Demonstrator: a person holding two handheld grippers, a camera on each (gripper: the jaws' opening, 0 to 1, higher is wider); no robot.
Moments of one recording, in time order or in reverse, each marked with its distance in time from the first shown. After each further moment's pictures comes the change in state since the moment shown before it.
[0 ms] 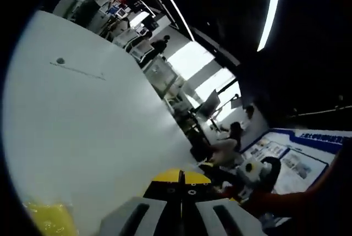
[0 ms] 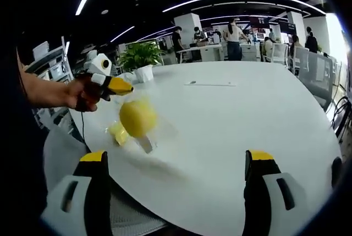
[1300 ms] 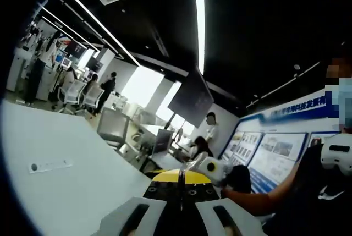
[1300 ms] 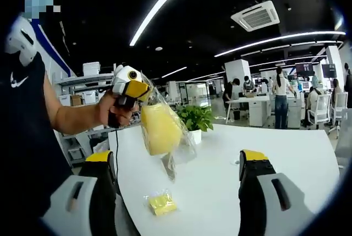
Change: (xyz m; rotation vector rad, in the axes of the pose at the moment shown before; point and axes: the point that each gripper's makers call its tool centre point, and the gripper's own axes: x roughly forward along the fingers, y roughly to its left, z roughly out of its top) left arm -0.074 -0.190 0.151 0.333 -0.128 -0.239; right arm -0.026 0.100 0.230 -0.171 -0.353 0.400
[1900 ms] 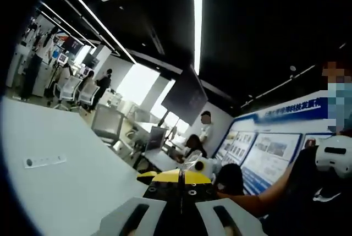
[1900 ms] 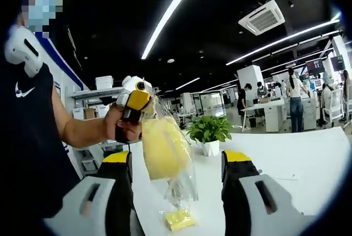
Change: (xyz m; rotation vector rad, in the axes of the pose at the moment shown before) left arm -0.003 -0.017 -0.009 -0.020 0.017 -0.041; right arm 0.030 0.029 0.007 0.046 -0.092 0.120
